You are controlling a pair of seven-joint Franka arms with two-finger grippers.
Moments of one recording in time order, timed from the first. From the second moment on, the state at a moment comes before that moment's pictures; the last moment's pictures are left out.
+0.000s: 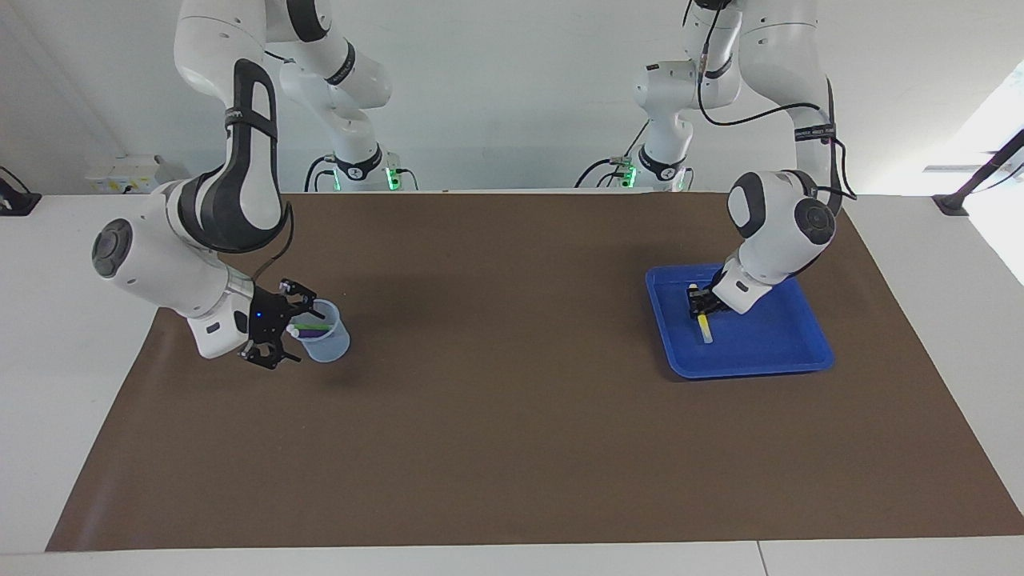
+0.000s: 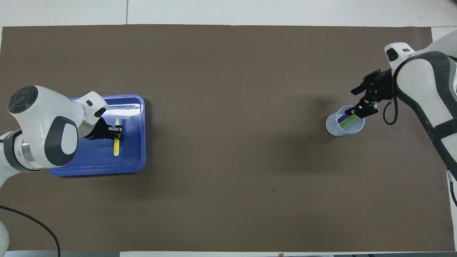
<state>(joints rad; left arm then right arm) -0.04 0.16 -0.06 -2.16 -0.18 2.19 0.06 -0.11 0.36 0.01 -1.68 0.34 1.83 -1.27</state>
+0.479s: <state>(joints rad) -0.04 0.16 -0.06 -2.18 -0.18 2.21 0.06 -0.14 0.35 0.01 -1.71 0.34 1.83 -1.27</state>
